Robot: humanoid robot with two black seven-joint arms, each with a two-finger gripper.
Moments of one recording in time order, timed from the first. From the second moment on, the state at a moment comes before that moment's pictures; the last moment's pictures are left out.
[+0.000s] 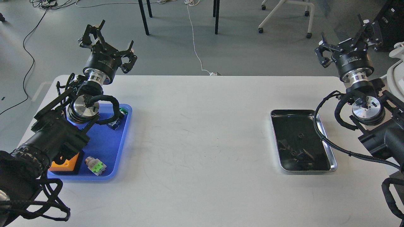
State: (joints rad) left arm -0.83 0.21 -0.81 -0.58 -0.16 -0.37 -0.35; right arm 0.81 -0.36 0.78 0.56 0.25 0.45 0.39
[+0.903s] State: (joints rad) left arm -0.84 0.21 -0.79 -0.61 -0.15 -0.37 -0.36; right arm 1.01 -0.56 0.57 0.60 0.23 0.44 0.38
